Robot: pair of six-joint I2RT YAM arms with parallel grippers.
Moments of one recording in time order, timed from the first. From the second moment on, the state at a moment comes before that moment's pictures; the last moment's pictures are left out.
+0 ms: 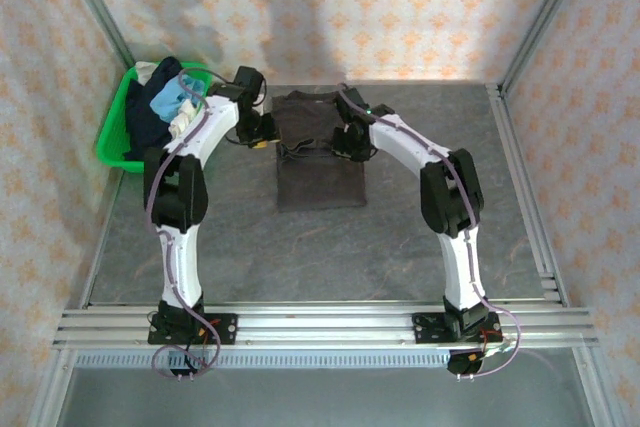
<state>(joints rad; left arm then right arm) -0.18 2.07 1.87 -1.01 0.19 -0.45 0.50 2.15 1.81 -0.82 -0.07 0.66</state>
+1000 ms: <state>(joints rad) -0.30 2.36 2.05 -1.03 0.14 -0.32 0.45 2.47 2.36 -0.99 -0.01 0.63</state>
